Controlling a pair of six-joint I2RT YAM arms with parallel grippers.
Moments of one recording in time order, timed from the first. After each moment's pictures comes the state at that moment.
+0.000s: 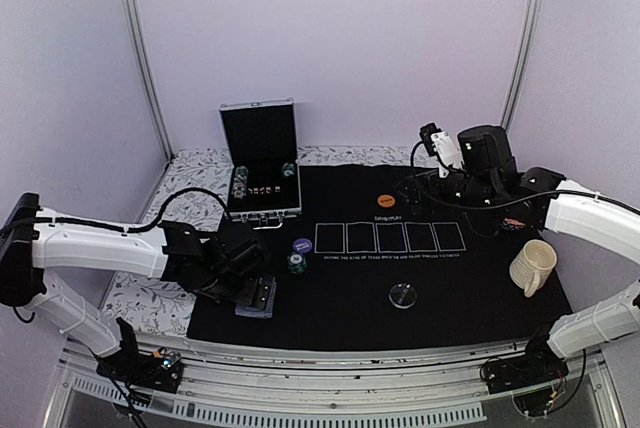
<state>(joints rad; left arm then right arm) -1.05 1.42 0.82 -0.63 -0.36 -0.76 0.71 1.24 1.02 -0.30 0.13 0.20</state>
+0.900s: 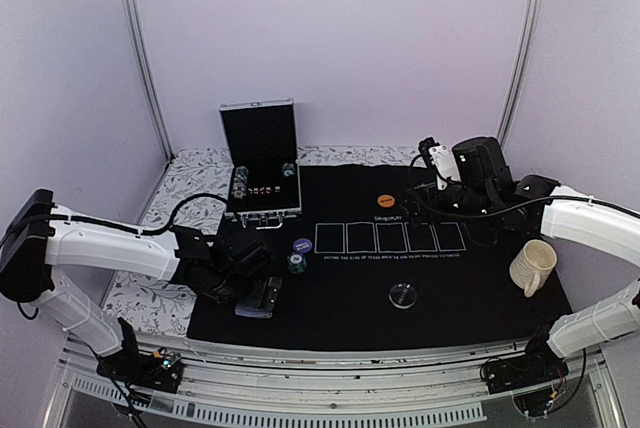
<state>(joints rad) -1.04 1.48 0.80 -0.51 -0.31 -0.73 0.72 1.25 0.97 -0.32 0.13 0.23</state>
